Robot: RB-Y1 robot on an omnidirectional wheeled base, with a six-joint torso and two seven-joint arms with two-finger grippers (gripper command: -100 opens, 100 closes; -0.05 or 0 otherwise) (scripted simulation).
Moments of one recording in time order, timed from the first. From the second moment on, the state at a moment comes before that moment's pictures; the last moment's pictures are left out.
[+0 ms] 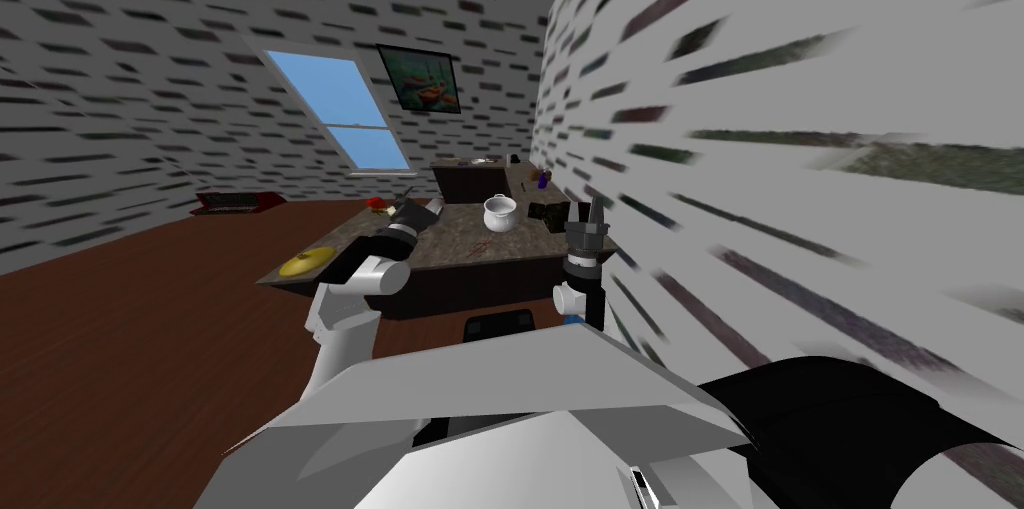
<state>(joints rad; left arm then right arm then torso) 0.03 0.22 0.06 -2.24 0.31 0.47 0.57 0.46 0.04 0.07 -2.26 0.04 -0.64 -0.04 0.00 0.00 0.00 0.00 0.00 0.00</state>
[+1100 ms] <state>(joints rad) -0.08 0.23 0.05 -2.18 0.38 0.77 0.73 0.46 0.04 0.07 -2.26 0.04 -0.64 -0.04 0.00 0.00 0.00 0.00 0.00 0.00</state>
